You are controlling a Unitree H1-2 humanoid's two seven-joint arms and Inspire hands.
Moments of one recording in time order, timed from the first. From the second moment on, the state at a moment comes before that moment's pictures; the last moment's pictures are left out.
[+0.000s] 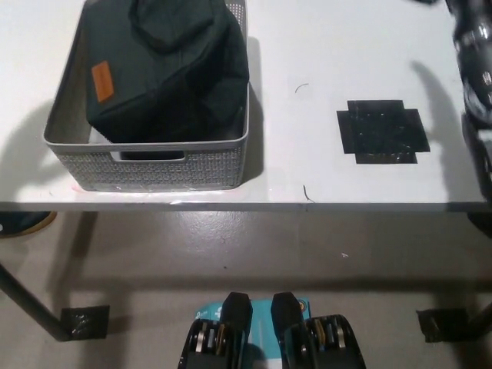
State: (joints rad) left_arm -0.75 0.77 0.18 0.09 -0.05 0.14 -0.36; right_arm -0.90 -0.31 0.09 0.27 -0.10 0.03 -0.10
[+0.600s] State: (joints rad) left_arm -0.04 0.24 0.22 -0.39 -0.18 0.08 -0.34; right_arm -0.13 -0.14 0.08 -0.28 0.06 -0.09 -0.07
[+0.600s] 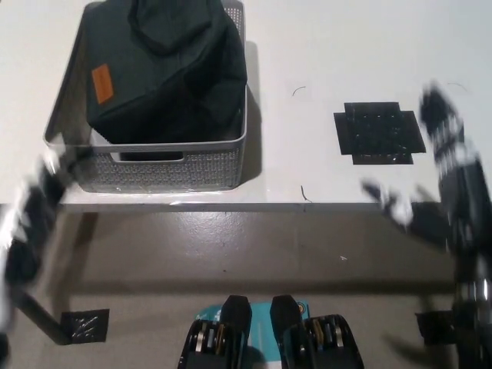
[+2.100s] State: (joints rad) left_arm 0.05 0.16 0.04 0.10 -0.06 -0.28 -0.30; right_arm 0.02 0.12 0.14 0.30 0.14 -0.41 0.12
